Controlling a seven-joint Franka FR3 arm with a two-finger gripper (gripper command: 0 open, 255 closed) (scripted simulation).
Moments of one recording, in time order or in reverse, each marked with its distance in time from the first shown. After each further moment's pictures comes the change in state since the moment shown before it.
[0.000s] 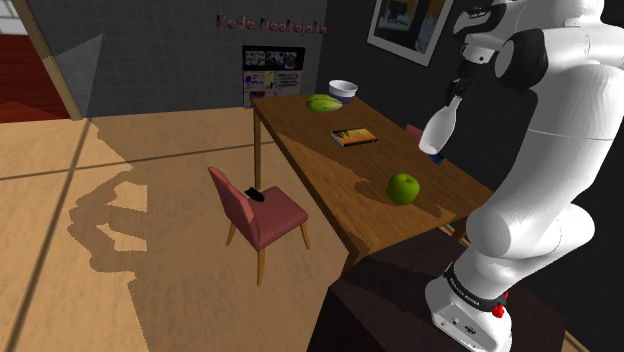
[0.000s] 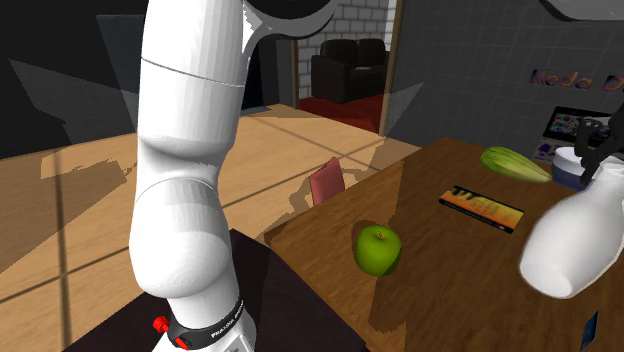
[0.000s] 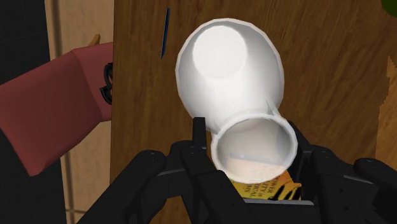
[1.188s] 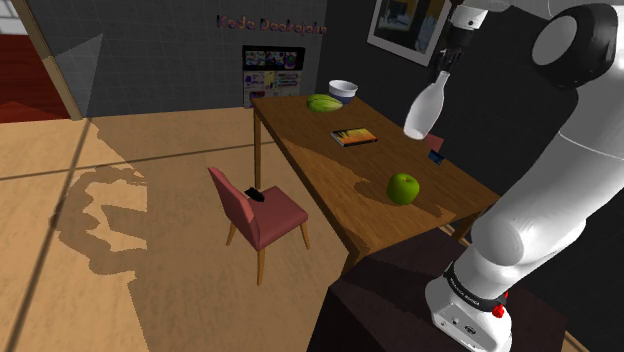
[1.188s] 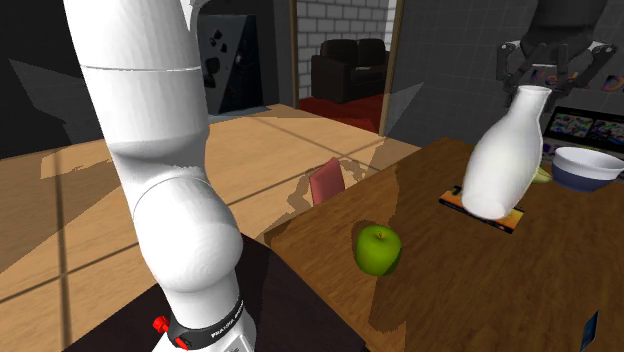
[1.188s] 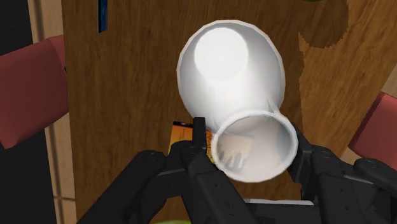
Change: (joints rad) arm 0.183 -0.261 0.079 -0.068 -0.144 -0.146 0.279
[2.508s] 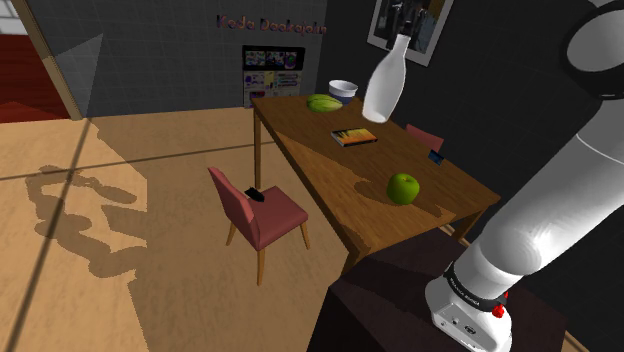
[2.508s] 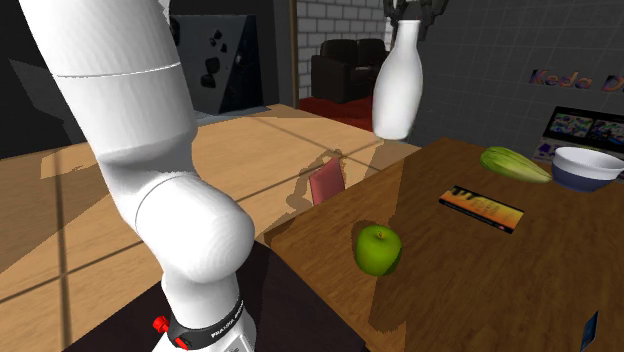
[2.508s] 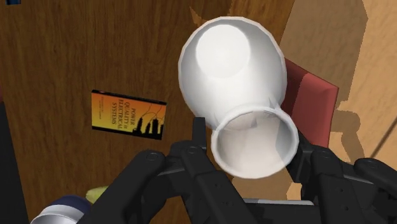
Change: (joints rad) arm 0.226 -0.116 0.245 0.137 -0.060 -0.235 0.472
